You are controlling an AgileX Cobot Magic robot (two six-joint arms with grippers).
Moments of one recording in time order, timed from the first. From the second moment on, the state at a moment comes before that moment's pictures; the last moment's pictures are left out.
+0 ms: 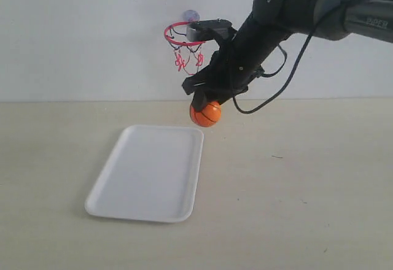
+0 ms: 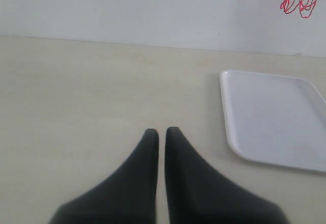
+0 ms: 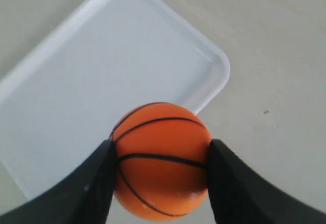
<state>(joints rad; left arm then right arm) 0.04 0.00 0.00 -0.08 0.30 0.00 0.44 2.16 -1.94 0.35 0.94 -0.37</state>
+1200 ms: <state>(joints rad) 0.04 0.00 0.00 -0.08 0.30 0.00 -0.06 1.96 -1.94 0.99 0.94 -0.63</state>
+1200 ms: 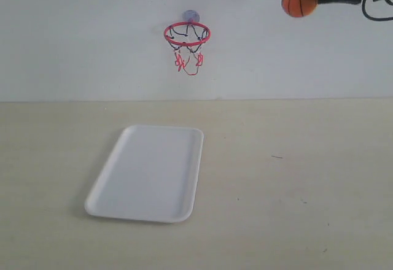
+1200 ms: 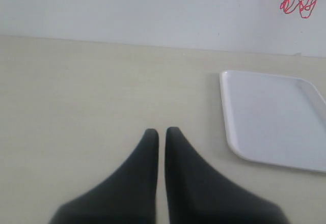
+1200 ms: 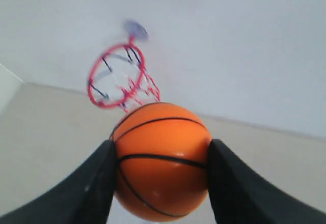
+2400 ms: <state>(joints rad) 0.04 0.00 0.00 -0.08 0.30 0.00 0.22 2.53 -2.48 1.51 0.64 -1.03</state>
